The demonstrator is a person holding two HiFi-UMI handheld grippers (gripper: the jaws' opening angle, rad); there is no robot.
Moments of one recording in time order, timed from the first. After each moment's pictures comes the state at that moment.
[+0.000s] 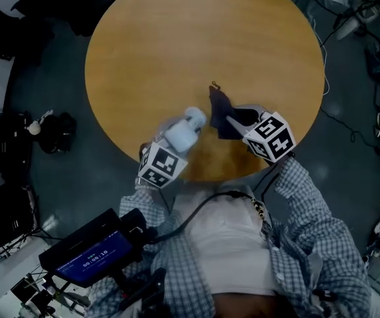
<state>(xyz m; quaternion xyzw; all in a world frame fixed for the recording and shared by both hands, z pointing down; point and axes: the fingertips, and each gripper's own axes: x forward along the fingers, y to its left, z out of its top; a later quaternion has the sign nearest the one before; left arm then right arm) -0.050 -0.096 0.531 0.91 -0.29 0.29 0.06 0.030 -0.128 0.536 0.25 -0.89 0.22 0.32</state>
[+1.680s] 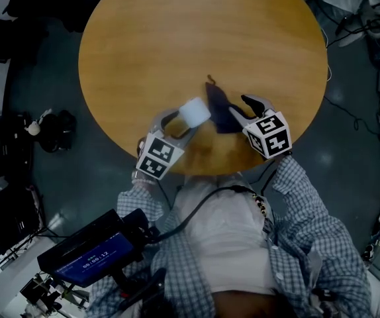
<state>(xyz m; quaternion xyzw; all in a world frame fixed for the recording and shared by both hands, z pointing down) -0.069 -0.092 0.566 0.89 -0.31 0.32 0.14 0.058 -0.134 0.568 0.37 -0.85 0.23 0.30</state>
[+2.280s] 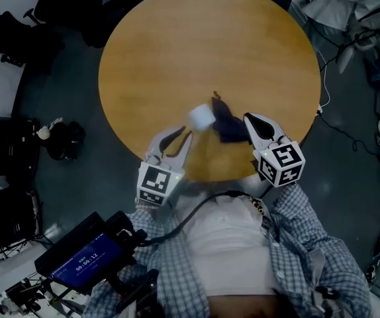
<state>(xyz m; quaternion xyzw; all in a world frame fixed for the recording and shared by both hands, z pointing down) -0.078 -0.074 0.450 0.89 -0.42 0.17 0.07 0.069 -0.113 0.451 0.43 -0.87 0.18 0.13</state>
